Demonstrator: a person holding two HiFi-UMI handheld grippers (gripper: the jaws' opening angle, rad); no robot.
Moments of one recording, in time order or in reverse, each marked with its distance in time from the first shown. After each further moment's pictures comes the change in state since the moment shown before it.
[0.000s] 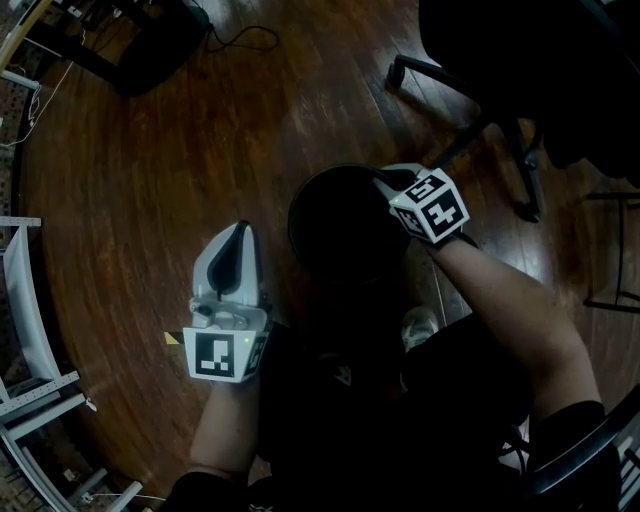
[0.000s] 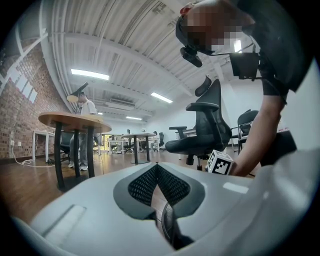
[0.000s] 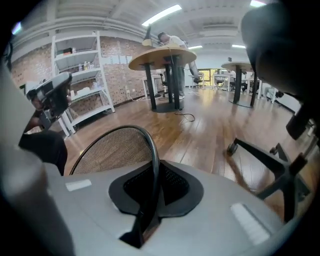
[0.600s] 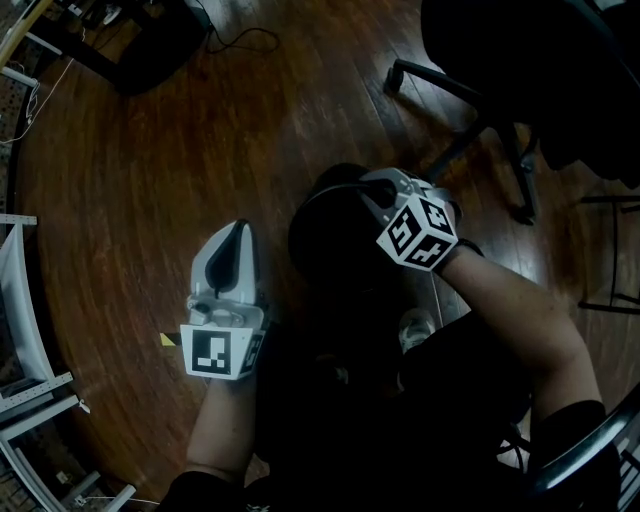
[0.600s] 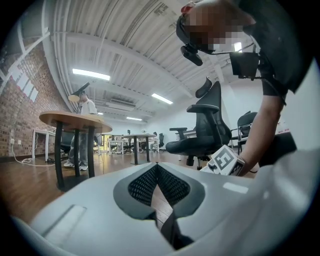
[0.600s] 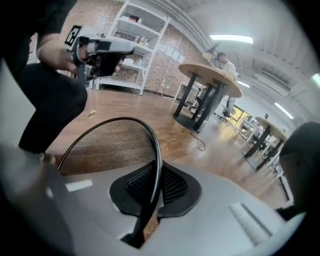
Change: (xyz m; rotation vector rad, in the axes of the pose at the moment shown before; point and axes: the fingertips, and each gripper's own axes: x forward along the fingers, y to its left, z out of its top) left arm -0.003 0.006 -0.003 -0.020 0.004 0.011; right arm -0.011 0.052 0.026 -0.625 -0.023 -0.033
